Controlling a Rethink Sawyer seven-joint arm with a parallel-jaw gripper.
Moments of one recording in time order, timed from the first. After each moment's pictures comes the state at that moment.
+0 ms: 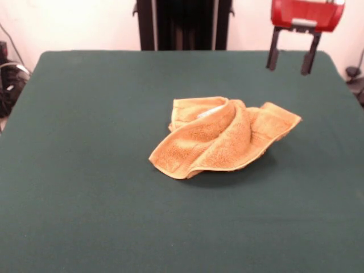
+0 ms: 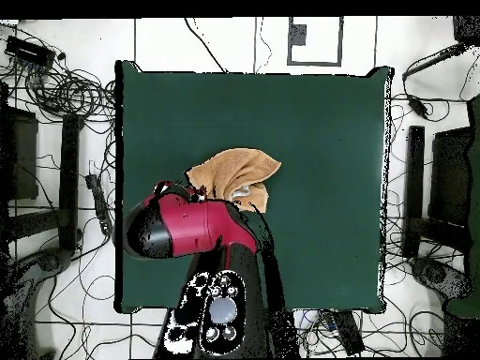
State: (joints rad) arm 0.14 -0.71 -0.10 1.70 -0.14 0.34 2.17
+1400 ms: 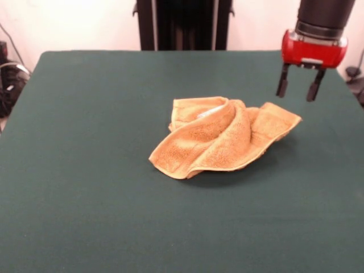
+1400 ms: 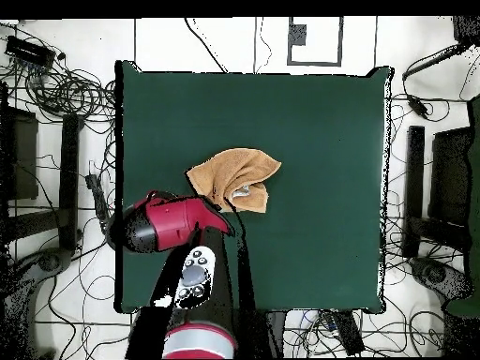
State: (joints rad) arm 0.21 -0.55 -0.10 1.64 -0.14 0.33 2.17
